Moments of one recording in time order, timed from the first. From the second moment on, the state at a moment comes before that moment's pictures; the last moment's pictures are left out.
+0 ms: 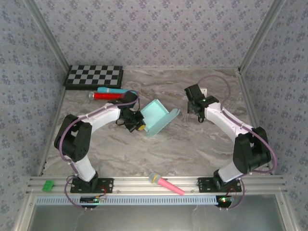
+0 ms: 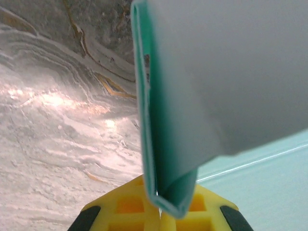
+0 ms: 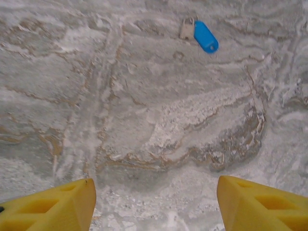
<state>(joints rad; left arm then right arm) -0.55 1.71 1.14 -0.66 0.41 -1.16 0.41 1.52 1.13 -0.71 0.46 0.42</state>
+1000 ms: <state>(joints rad) -0.55 1.69 1.12 -0.59 0.40 -1.32 0.45 1.58 1.06 -0.53 0.18 0.46</state>
